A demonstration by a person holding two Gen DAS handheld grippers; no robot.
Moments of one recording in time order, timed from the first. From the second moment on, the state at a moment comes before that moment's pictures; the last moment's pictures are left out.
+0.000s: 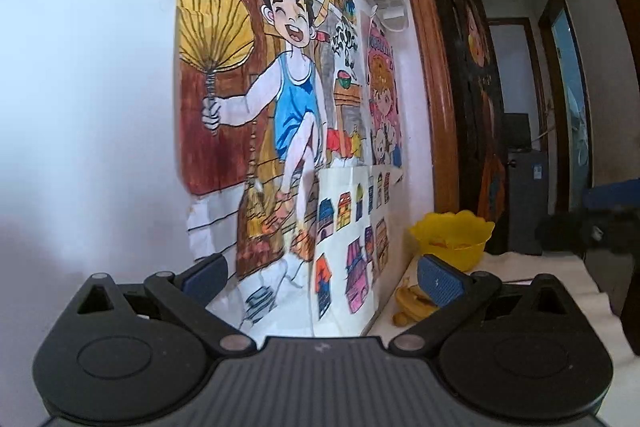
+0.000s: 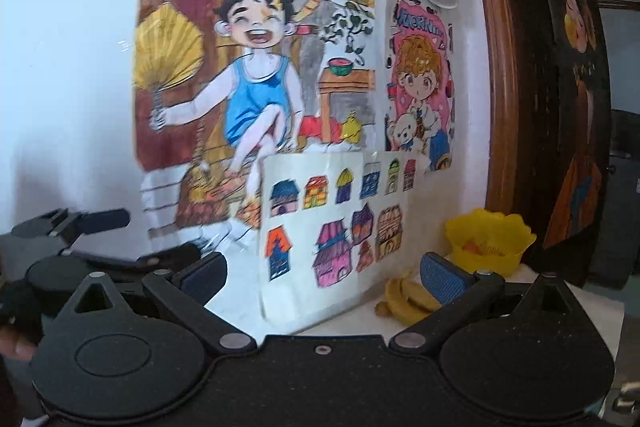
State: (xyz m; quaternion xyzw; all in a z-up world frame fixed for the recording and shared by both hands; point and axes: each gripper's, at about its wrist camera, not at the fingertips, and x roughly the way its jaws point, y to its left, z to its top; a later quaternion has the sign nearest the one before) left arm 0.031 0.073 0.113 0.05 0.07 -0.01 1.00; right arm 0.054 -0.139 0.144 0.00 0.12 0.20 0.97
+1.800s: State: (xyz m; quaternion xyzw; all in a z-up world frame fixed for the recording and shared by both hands) left arm 0.346 -0.034 -0.060 -0.06 0.32 -0.04 0.94; right arm 0.339 -0.205 -0.025 -0.29 0.20 0.22 0.91
